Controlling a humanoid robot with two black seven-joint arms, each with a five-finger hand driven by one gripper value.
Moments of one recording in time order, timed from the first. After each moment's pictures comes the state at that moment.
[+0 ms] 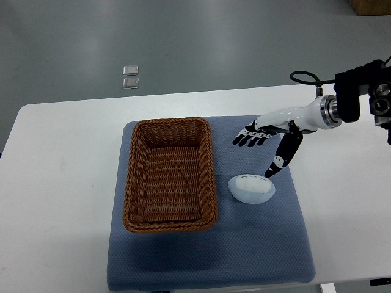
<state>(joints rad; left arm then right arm) -0.04 0.00 -0.10 -0.17 0.06 -0.06 0.06 1.57 -0.74 -0.42 1.54 -0.59 0.28 -0.01</state>
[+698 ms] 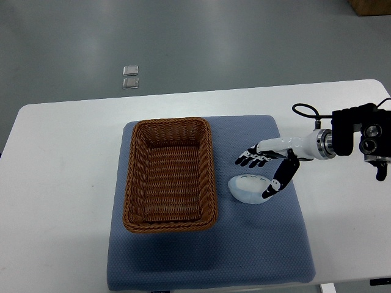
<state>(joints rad) -0.04 0.00 -0.10 -0.17 0.06 -0.05 0.06 1.33 -0.72 -0.33 1.52 -0.67 0.16 -0.01</state>
